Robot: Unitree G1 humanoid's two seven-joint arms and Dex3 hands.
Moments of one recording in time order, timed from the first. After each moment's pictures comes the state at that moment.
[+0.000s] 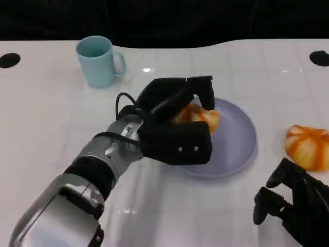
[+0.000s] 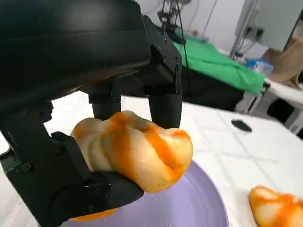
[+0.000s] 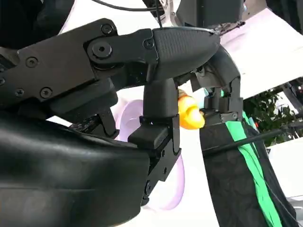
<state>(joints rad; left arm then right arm) -0.95 -0.01 -0.45 1.17 0.60 -0.50 0.19 0.20 -0.03 -0.10 -0.14 0.52 0.20 0.41</state>
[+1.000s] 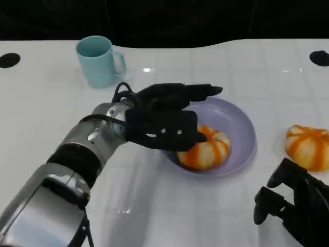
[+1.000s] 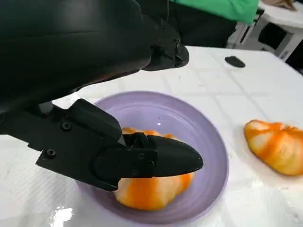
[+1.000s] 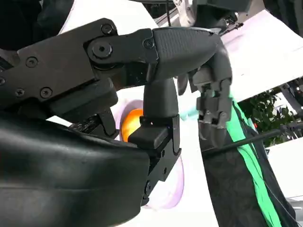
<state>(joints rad) -0.96 0.08 -0.42 1.09 0.50 -0.53 -0.23 0.20 -0.03 -0.10 -0.14 0.52 0.20 0.42</state>
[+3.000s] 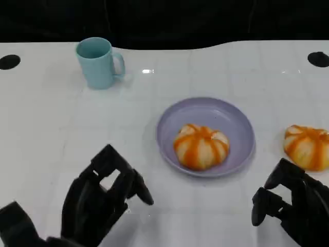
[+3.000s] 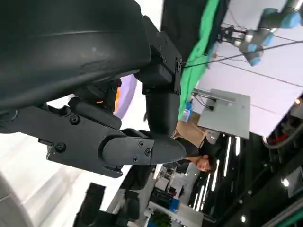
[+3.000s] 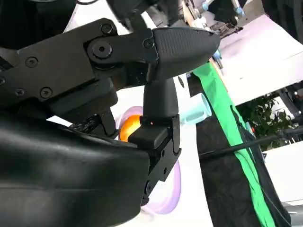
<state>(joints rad) 0.14 -0.13 0.03 0.05 -0.49 -0.11 -0.49 0.21 -0.02 -0.09 -0.17 0.51 0.19 0.43</state>
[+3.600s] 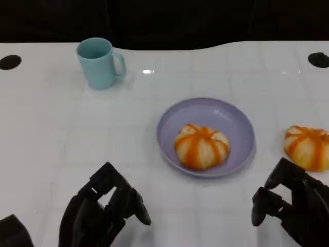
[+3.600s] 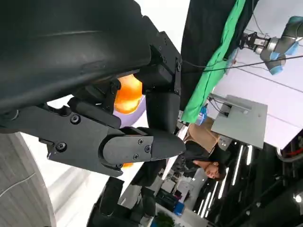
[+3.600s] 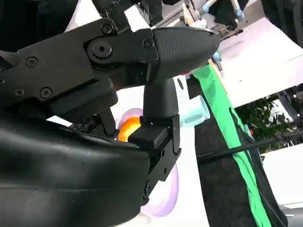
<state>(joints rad) 0.21 -0.11 0.03 -0.01 -0.50 -0.04 -0.48 0.22 -0.03 -0.09 -0.18 0.51 0.20 0.43</state>
